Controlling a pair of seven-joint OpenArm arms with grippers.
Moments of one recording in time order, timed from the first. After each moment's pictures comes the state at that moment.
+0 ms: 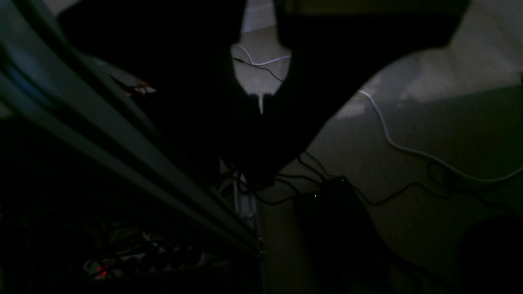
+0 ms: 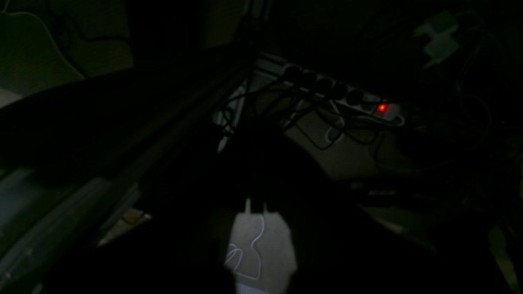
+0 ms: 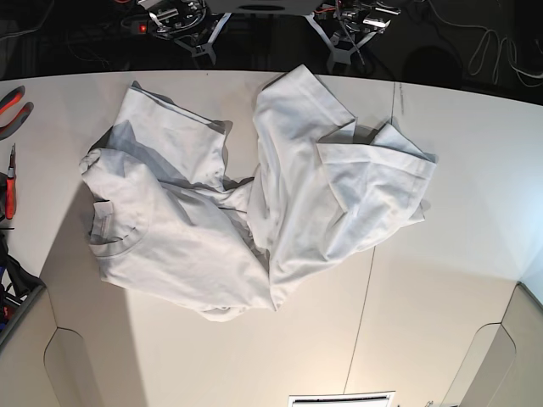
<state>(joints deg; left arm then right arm) 1.8 -0.7 5.9 12.5 -1.2 -11.4 -1.3 -3.7 1.8 -32.2 19.2 15.3 1.7 -4.7</state>
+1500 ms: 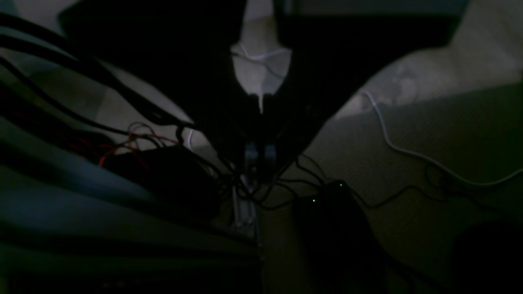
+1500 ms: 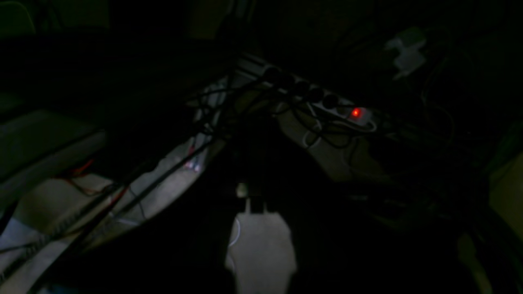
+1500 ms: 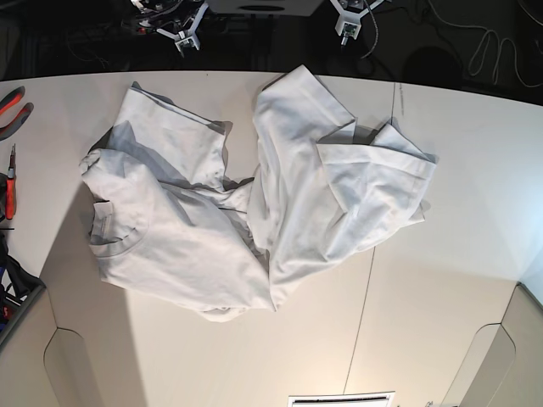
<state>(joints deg) 20.6 -2.7 5.9 34.5 -1.3 -11.6 -3.1 -13.3 9.8 -32.2 33.9 11.2 -0.7 -4.5</state>
